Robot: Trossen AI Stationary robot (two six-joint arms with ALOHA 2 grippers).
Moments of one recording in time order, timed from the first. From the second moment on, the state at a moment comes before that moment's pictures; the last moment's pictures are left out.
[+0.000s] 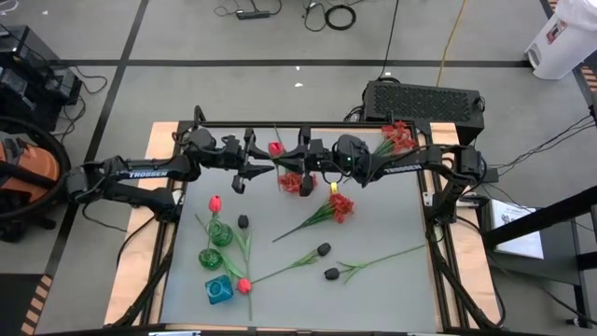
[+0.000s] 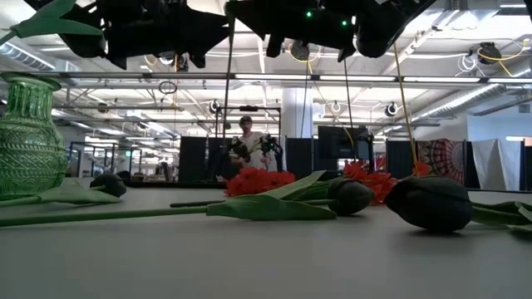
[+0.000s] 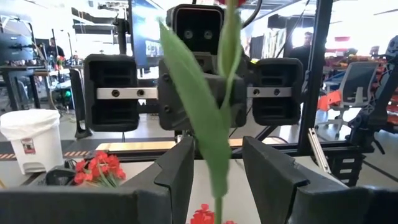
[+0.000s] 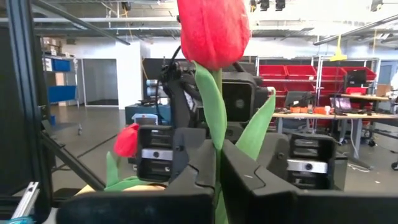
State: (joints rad) left arm 0.43 1.16 0.53 0.78 0.59 -0.06; right arm -0.19 1.76 1.09 0.92 -0.24 0.07
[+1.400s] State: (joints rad) left arm 0.43 1.16 0.53 0.77 0.59 -0.07; right arm -0.17 1.76 1.09 0.94 -0.13 0.11
